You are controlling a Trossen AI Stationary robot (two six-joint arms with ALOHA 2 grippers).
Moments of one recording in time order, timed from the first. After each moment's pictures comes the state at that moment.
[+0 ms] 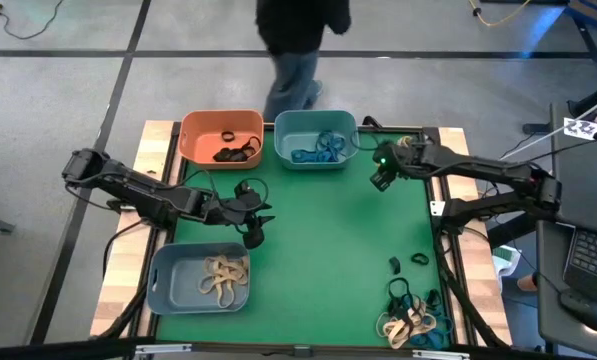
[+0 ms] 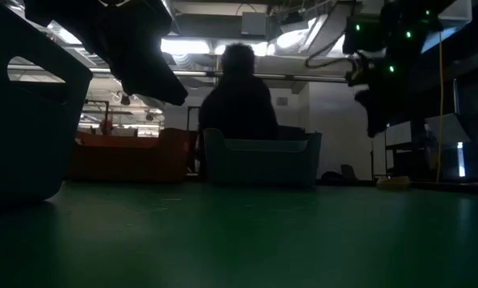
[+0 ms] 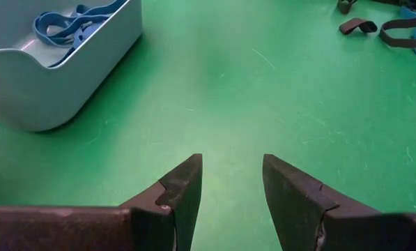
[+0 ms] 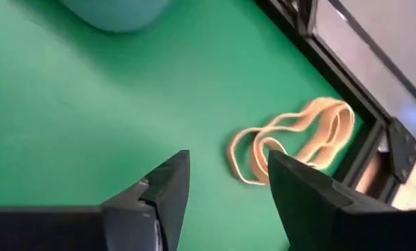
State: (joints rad) left arm -0.18 1.27 0.66 -0.06 -0.43 -0.38; right arm -0.41 1.19 0.85 -0.87 0.44 0.31
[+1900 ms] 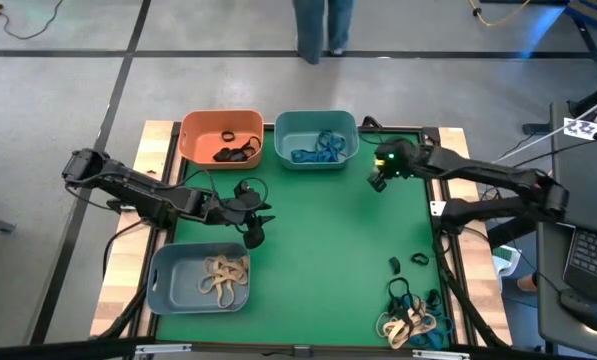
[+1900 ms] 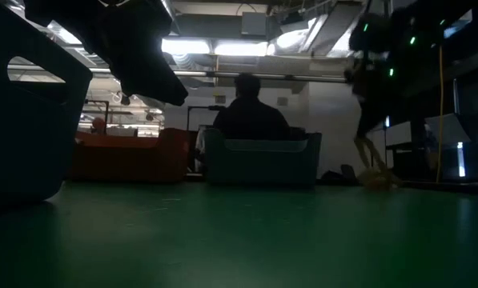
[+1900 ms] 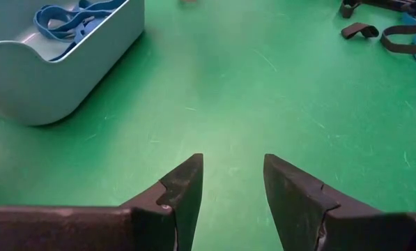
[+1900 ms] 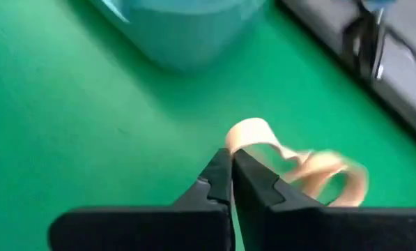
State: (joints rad) left arm -0.18 1.27 0.66 -0.06 -0.43 -0.41; right arm -0.47 1.10 0.74 -0.60 0.24 0.16
